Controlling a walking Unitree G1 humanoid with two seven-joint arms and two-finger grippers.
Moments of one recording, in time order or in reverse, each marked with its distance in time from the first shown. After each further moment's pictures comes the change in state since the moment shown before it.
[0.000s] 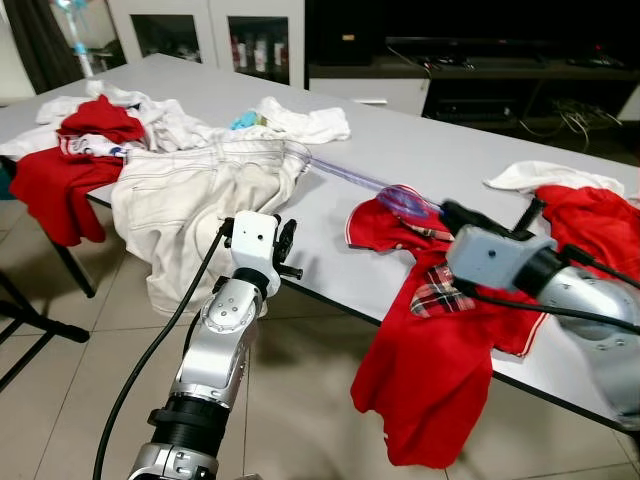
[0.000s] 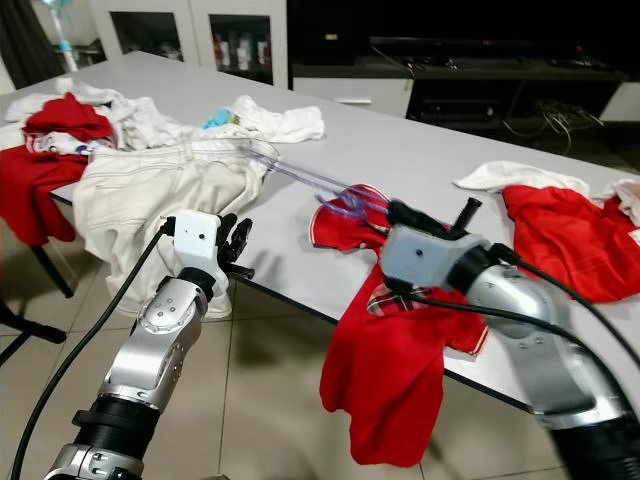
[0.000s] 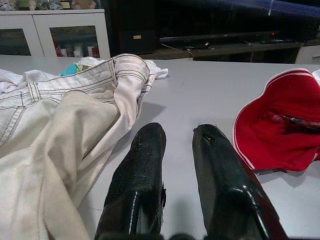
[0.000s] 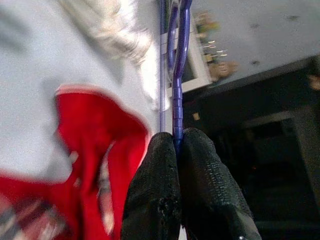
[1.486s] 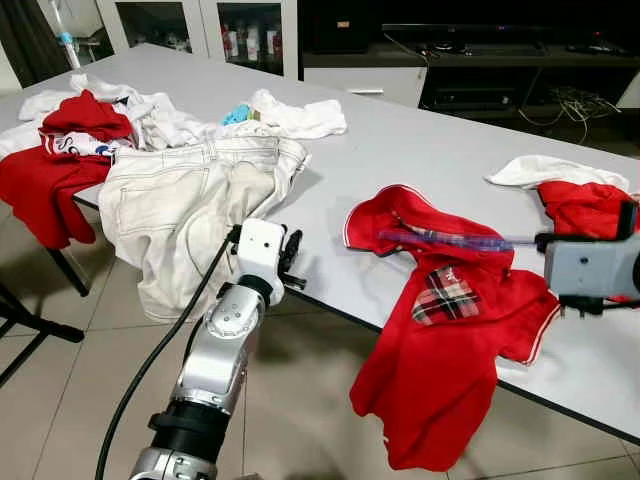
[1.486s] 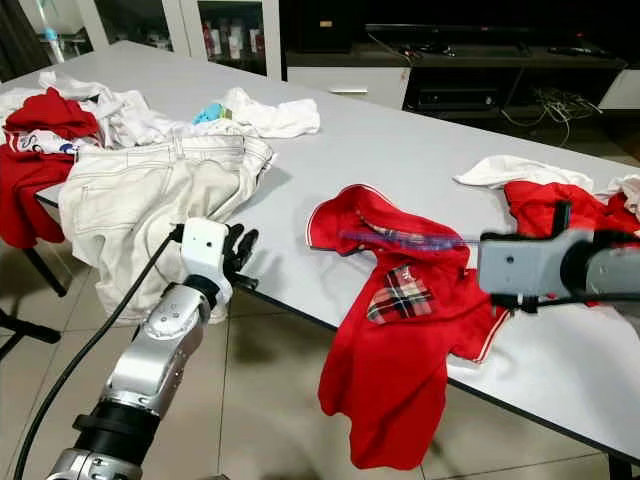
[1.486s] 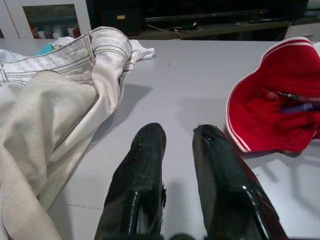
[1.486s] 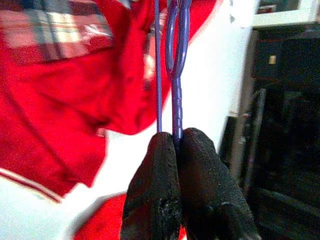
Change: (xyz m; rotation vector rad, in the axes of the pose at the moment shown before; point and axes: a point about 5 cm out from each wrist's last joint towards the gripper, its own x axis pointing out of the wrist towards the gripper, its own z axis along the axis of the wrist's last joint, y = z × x) left arm -0.003 -0.007 -0.009 0.014 0.047 -0.054; right arm -0.056 -0.049 -0.048 -0.204 0.305 0.324
